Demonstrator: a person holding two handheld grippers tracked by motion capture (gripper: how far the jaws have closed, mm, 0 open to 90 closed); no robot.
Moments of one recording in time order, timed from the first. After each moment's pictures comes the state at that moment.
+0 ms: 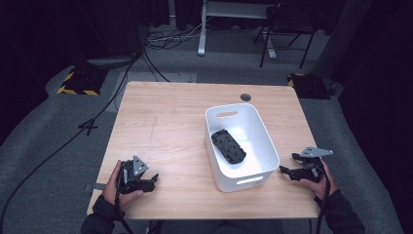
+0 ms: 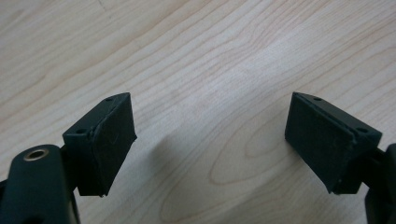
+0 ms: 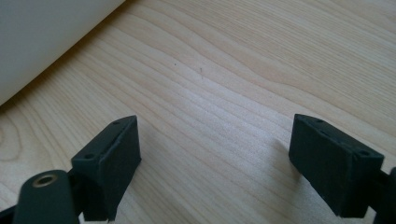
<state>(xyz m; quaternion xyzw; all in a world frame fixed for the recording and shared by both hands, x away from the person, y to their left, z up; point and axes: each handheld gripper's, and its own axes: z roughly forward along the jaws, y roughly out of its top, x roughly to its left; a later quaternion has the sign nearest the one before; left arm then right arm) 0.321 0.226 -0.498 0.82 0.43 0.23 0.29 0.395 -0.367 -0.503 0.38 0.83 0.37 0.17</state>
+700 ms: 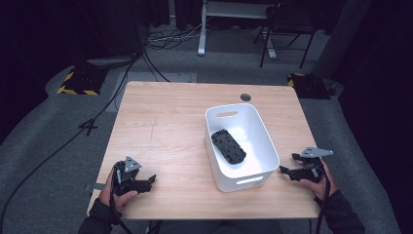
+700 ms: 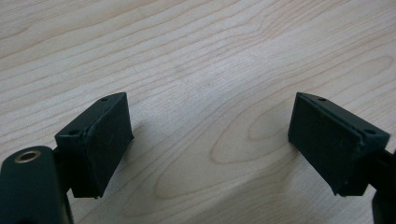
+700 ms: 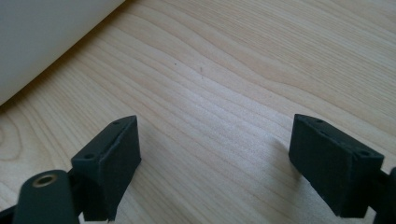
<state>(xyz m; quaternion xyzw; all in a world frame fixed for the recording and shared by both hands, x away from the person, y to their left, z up) 0.323 0.239 -0.503 0.80 0.48 0.18 0.32 0.395 -0.368 -0.503 0.37 0.83 0.37 0.17</state>
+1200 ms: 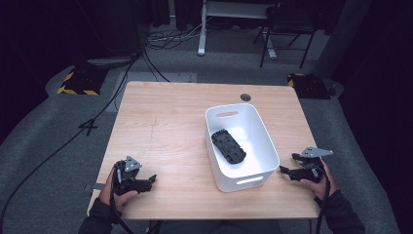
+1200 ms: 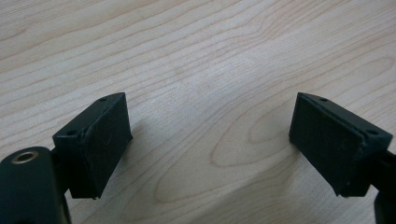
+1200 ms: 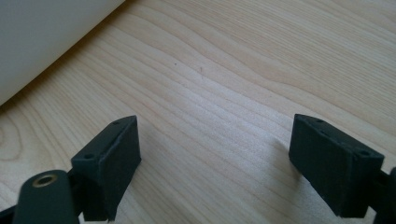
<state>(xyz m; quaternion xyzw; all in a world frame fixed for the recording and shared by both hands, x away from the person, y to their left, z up) 0.324 0.238 -0.503 0.80 0.47 0.18 0.32 0.395 -0.368 -0.503 0.37 0.83 0.37 0.17</state>
